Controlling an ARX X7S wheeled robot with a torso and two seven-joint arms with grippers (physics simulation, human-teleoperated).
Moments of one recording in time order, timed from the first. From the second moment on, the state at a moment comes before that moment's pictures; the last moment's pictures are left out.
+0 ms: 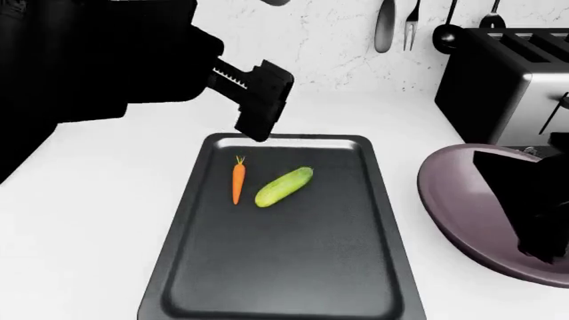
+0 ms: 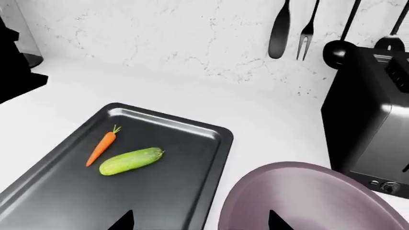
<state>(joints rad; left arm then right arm) -1.95 -0.53 1.07 -0.08 -2.21 -1.20 -0.96 1.48 1.36 -0.47 -0.49 2.61 1.09 1.04</state>
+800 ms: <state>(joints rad) -2.16 -0.79 0.94 0.35 -2.47 -1.08 -1.25 2.26 1.37 -1.14 -0.34 3.07 1.20 1.54</state>
